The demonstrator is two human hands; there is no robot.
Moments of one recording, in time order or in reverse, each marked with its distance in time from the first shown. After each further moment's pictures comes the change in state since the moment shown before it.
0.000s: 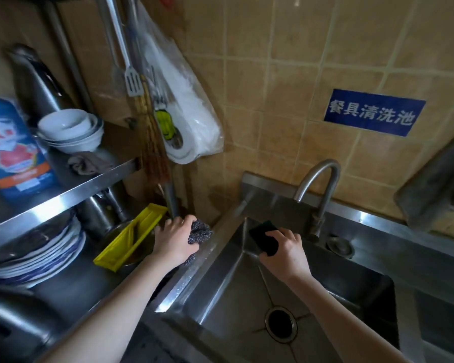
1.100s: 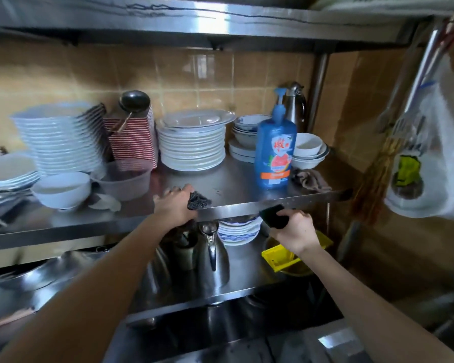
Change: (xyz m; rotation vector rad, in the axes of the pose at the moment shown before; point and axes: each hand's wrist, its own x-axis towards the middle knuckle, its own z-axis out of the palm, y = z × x) left_hand -0.223 -0.330 -0.209 0.088 0.136 -0.803; right_hand -0.033 -0.407 0.110 0.220 -0.332 -0.590
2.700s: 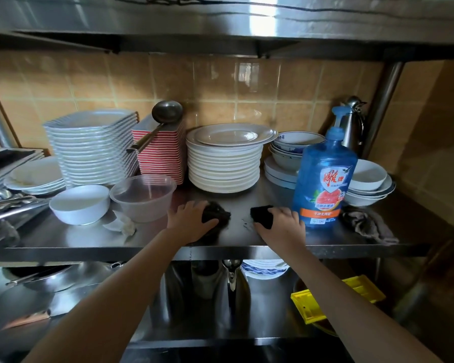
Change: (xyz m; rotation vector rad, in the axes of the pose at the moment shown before) left_hand 0.088 -0.043 0.030 0.045 -0.020 -0.114; right_hand 0.138 -0.066 0.089 -0.199 -0.028 -0.203
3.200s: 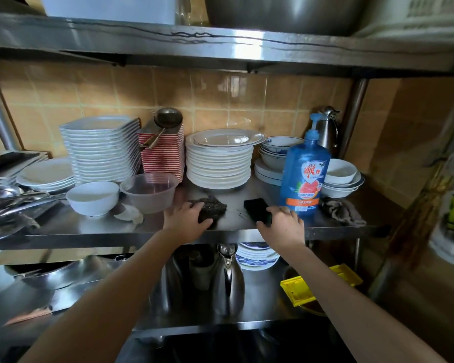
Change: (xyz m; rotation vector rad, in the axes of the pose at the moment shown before) left_hand -0.070 0.000 -0.021 -0.009 0.033 0.022; right_hand -0.071 -0.013 -0.048 -0.020 -0.011 0.049
